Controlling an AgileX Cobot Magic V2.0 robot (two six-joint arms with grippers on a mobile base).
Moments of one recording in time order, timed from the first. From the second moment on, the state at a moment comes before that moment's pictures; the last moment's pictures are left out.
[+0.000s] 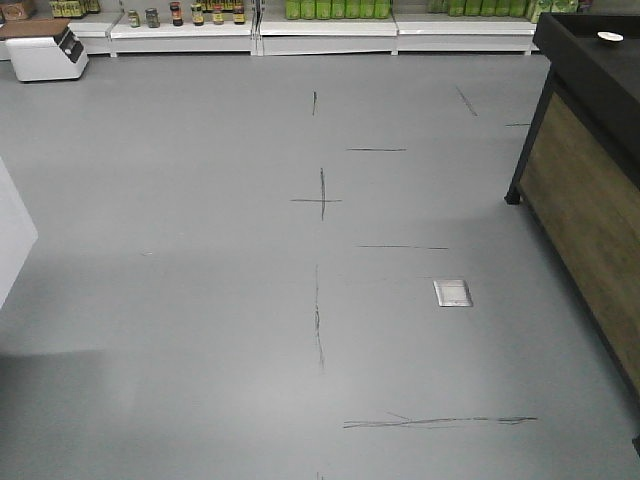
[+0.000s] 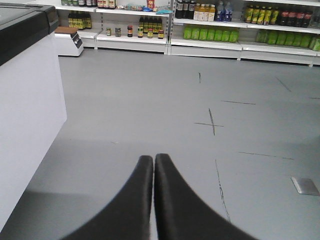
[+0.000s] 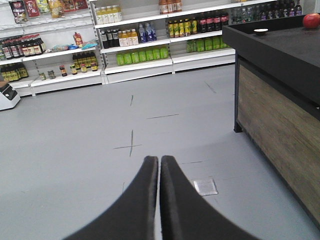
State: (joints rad) left arm 0.11 -0.01 0.02 -0.07 0.28 -0.03; right arm -0.04 -0.01 0.03 -0.12 0.19 0.25
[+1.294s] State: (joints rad) left arm 0.11 -0.01 0.02 -0.07 0.28 -0.03; right arm -0.04 -0.01 0.03 -0.12 0.19 0.25
